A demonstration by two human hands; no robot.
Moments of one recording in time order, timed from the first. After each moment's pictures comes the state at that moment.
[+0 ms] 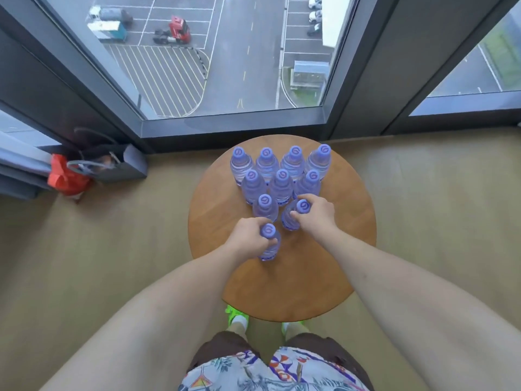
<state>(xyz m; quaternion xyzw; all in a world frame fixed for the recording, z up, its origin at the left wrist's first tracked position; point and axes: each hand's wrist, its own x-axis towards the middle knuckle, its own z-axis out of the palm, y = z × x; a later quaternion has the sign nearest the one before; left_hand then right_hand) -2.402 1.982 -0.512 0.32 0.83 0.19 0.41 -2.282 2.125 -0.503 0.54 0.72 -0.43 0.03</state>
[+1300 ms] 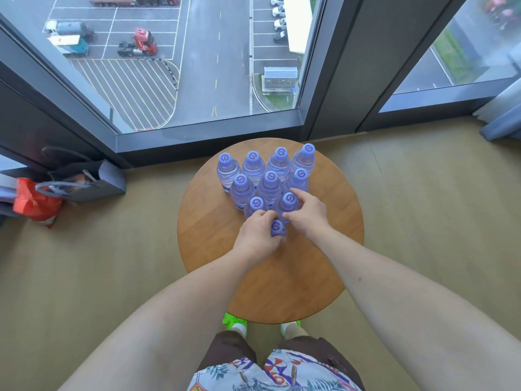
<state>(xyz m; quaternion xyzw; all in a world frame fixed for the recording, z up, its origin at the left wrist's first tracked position) -2.384 2.000 -0.517 0.45 0.81 0.18 0.32 -2.283 2.114 -0.494 0.58 0.67 -0.47 -0.02</state>
